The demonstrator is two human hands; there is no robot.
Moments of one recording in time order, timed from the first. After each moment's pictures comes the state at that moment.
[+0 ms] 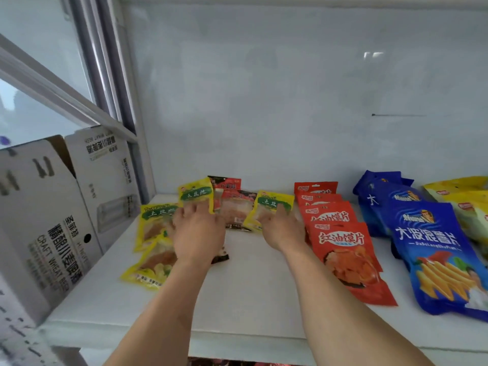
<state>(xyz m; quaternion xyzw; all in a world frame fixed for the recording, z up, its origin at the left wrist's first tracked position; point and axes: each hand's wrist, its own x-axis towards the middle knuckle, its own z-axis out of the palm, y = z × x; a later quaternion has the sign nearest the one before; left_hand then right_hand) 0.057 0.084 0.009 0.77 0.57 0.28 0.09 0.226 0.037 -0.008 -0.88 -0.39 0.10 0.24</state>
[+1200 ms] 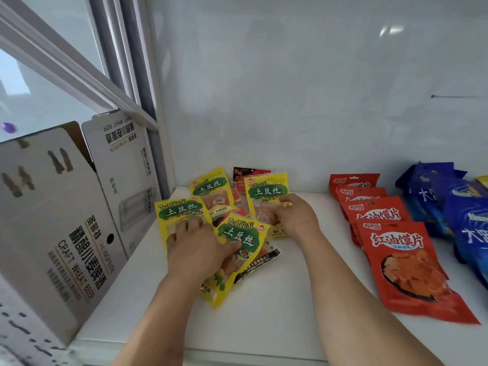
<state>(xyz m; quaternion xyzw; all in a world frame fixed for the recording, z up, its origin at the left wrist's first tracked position) -0.009 0.142 -0.013 0.82 0.56 0.09 0.09 0.197 0.107 -0.011 -0.83 -0.34 0.16 0.42</state>
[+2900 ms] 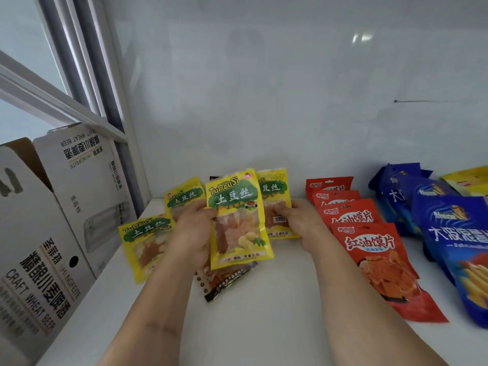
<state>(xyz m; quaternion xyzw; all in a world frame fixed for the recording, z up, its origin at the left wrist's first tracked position) 0.047 0.146 0.024 0.51 0.38 0.38 0.67 0.259 0.087 -0.019 -0.70 -0.31 0.27 0.58</state>
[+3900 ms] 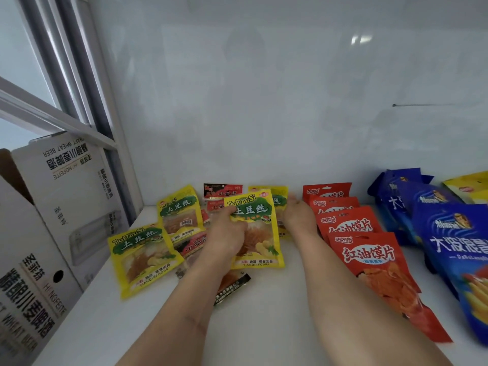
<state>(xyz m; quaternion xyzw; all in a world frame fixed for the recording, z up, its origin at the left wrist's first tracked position) 0.111 0.142 0.008 0.65 0.43 0.32 0.53 0.287 0.116 -0.016 -0.83 -0.26 0.10 0.48</state>
